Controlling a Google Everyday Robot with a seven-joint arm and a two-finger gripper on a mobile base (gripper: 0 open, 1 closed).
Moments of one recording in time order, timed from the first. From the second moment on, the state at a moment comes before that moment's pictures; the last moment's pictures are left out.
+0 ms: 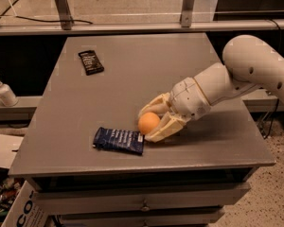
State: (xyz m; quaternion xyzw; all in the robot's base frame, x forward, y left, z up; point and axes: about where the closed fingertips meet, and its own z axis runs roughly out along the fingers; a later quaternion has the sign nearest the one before) arm 0.464 -0.025 0.819 -0.71 0.53 0.35 0.31
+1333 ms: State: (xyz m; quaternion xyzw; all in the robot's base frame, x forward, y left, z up) arm 0.472 -0.030 0.856 -0.68 0.51 0.40 0.34
